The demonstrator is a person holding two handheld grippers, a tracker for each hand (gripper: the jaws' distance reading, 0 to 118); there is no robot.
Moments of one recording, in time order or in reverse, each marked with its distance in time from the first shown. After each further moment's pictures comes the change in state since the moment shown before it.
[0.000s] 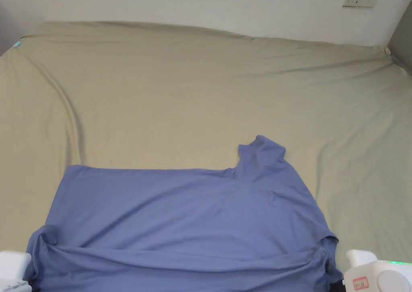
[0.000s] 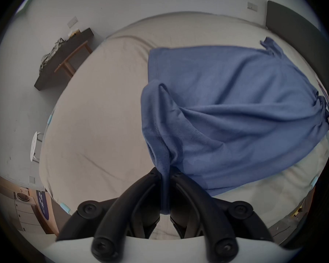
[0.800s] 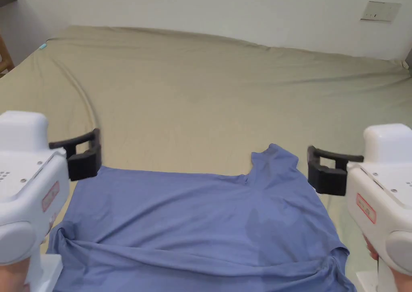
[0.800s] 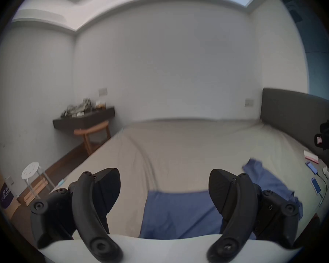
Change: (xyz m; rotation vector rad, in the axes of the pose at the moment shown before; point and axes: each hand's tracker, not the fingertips) left arm 0.031 0.120 0.182 0.901 0.010 0.194; right arm -0.136 0.046 0.222 1.060 -0.116 0.306
